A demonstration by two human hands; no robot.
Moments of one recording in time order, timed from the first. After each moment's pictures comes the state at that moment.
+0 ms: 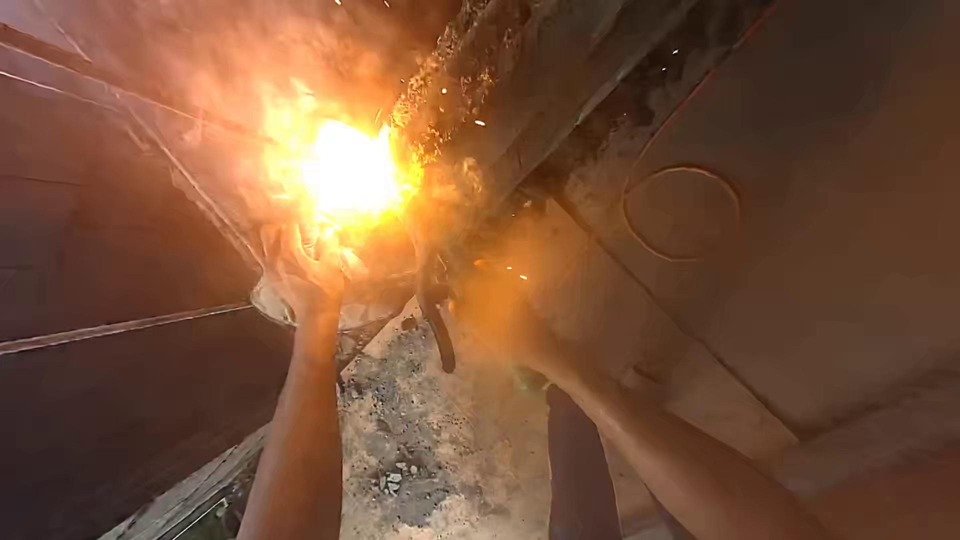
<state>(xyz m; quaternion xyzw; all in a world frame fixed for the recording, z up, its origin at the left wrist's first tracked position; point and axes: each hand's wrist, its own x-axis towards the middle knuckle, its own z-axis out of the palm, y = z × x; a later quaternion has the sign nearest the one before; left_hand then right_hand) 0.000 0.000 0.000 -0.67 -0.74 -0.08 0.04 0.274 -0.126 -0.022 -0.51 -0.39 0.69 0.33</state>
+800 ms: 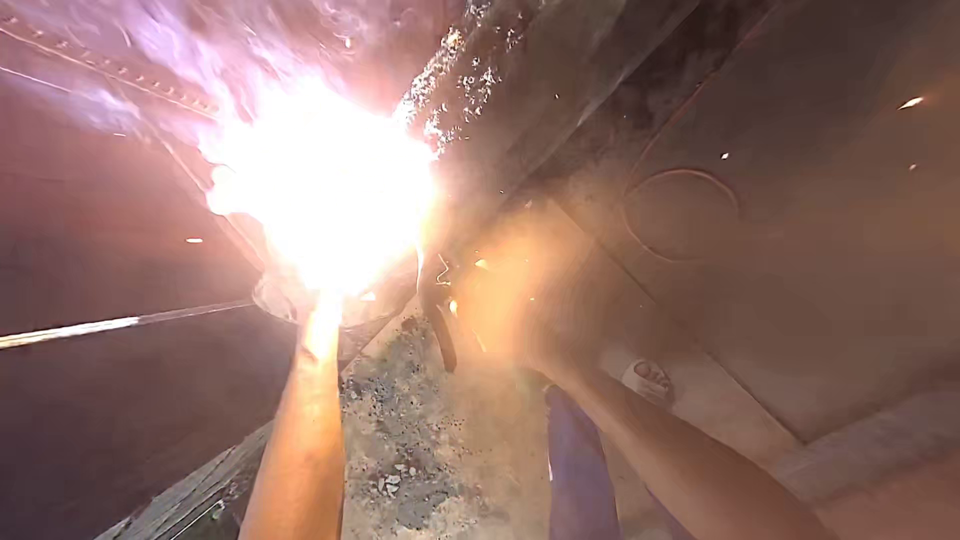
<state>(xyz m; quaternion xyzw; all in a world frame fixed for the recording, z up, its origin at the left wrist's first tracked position) -0.026 -0.069 -0.003 -0.47 -0.84 -0.05 -0.27 0.277 -0.129 -0.012 -0.50 -0.41 0.68 0.35</state>
